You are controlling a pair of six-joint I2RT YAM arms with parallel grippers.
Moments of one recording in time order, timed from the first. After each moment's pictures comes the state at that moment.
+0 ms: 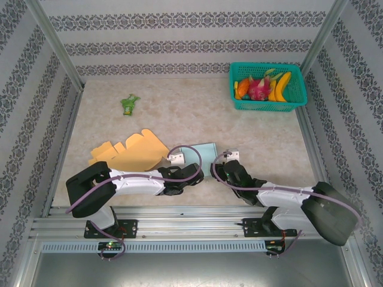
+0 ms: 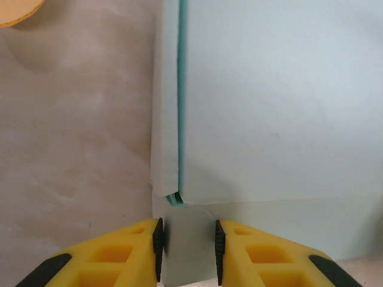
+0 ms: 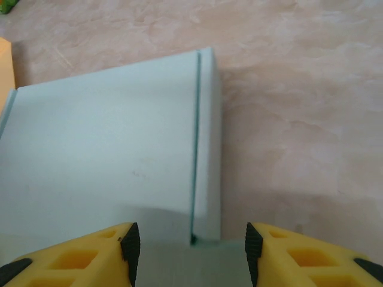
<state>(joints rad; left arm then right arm) -1.08 1.62 0.83 -0.28 -0.46 -1.24 0.79 1.17 0.23 0.32 0.29 0.60</state>
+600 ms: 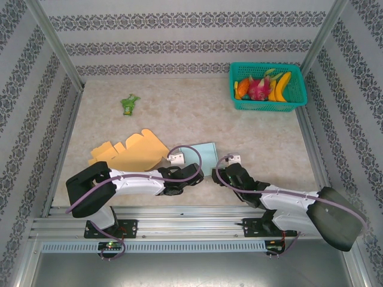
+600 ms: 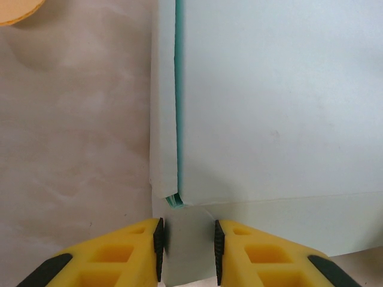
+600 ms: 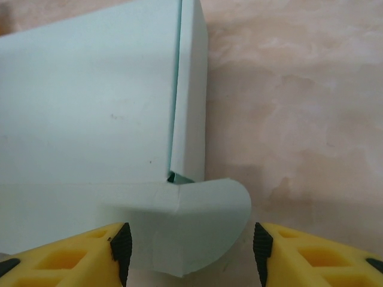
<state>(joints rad) -1.08 1.62 0.83 -0.28 -0.46 -1.24 0.79 1.13 0.20 0.25 0.24 0.61</state>
